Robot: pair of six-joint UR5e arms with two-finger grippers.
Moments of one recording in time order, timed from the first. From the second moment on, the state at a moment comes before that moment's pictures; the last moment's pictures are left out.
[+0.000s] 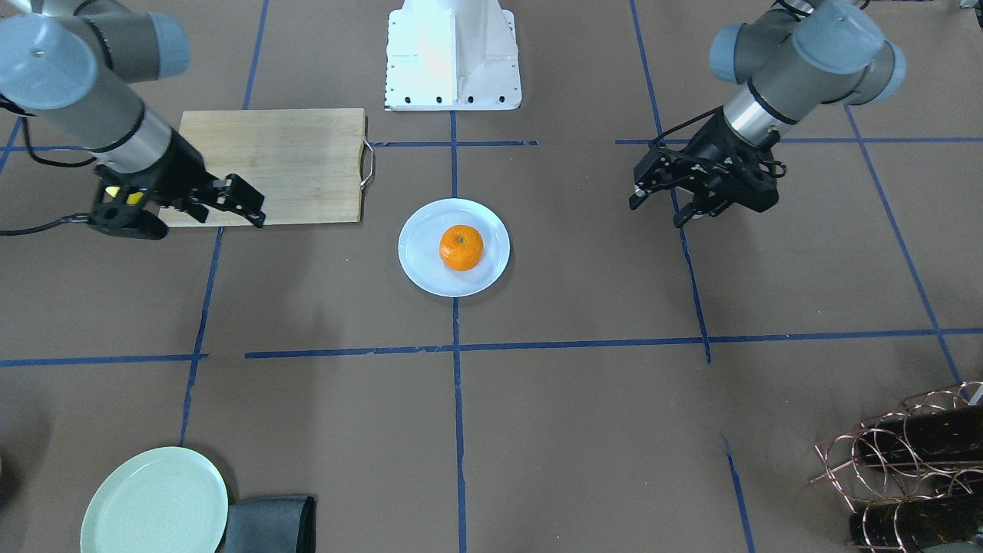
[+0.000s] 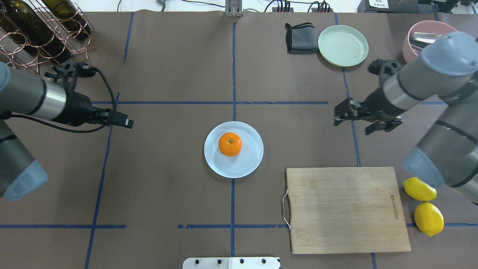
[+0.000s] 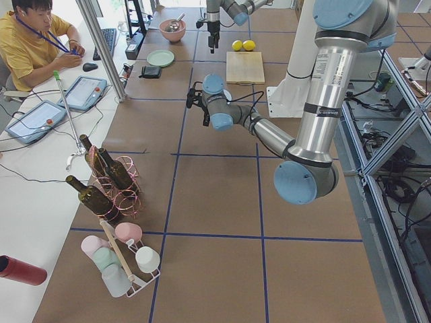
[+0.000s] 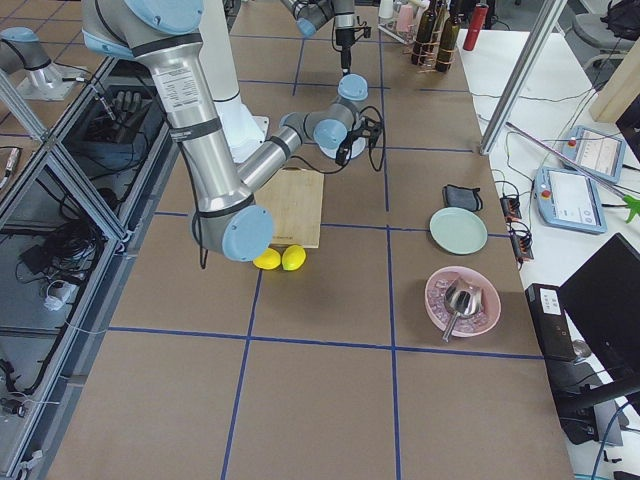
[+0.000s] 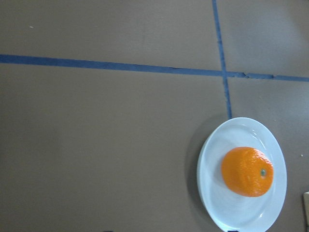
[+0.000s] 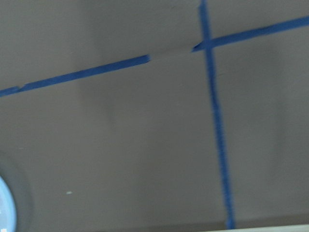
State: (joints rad) left arm -0.86 -1.72 -1.85 -2.21 -2.19 -0.92; right arm 0.91 -1.42 1.92 -1.37 2.29 1.10
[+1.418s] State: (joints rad) left arm -1.47 -1.61 -1.75 -1.53 -2.39 0.18; right arm 1.45 -1.58 1.75 -1.62 2.36 0.11
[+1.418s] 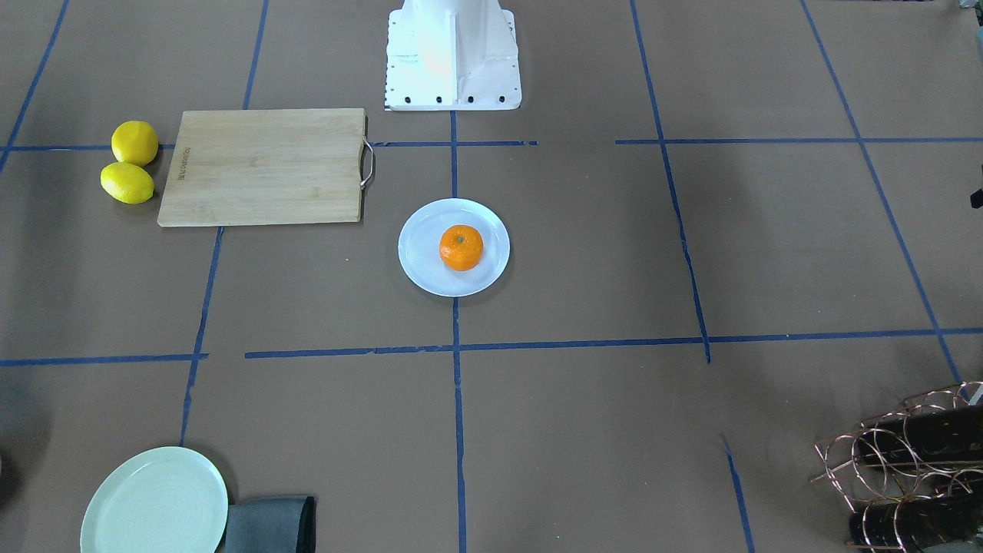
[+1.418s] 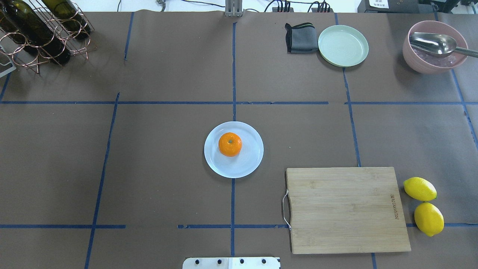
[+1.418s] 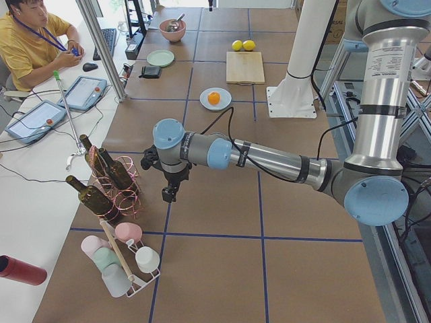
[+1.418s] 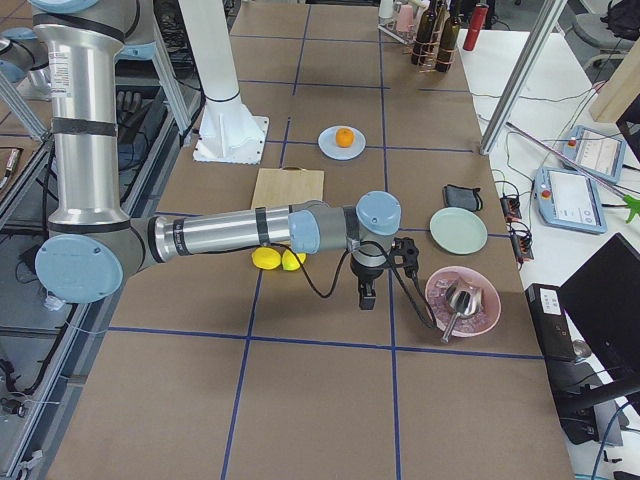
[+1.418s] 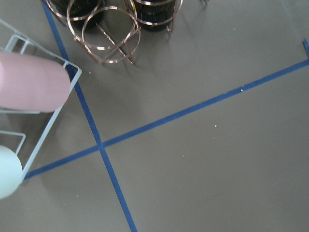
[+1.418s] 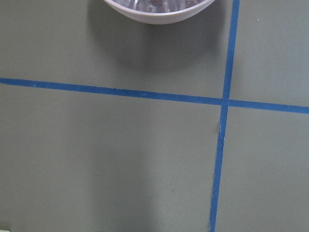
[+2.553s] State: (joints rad) left arm -1.47 -1.58 -1.72 -1.55 -2.44 0.18; right arm 1.45 -1.58 1.76 -1.65 2.36 0.11
